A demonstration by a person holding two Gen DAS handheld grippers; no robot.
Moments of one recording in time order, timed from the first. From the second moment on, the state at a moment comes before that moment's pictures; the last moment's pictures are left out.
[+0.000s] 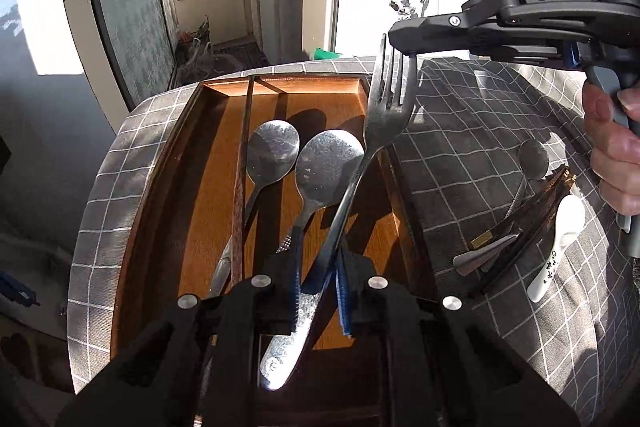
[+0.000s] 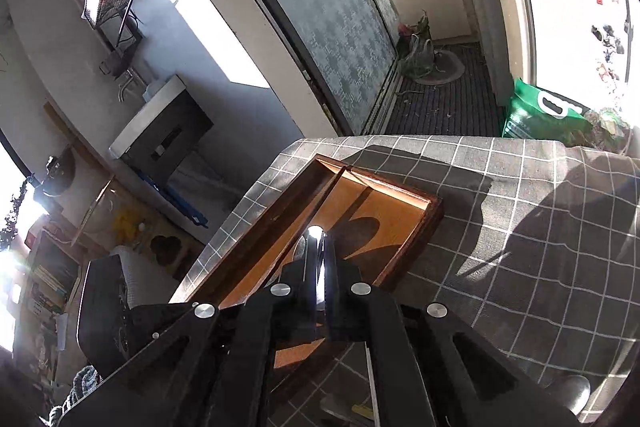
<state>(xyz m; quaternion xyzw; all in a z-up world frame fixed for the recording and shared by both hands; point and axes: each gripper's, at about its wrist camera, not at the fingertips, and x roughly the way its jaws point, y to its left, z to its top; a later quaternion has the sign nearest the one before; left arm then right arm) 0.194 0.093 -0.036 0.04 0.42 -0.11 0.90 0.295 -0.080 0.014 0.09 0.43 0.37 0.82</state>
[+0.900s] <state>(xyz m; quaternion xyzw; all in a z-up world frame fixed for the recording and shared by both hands) 0.151 0.083 -0.012 0.07 0.37 -0.13 0.92 0.179 -0.262 -0.010 0.12 0.46 0.26 0.84</state>
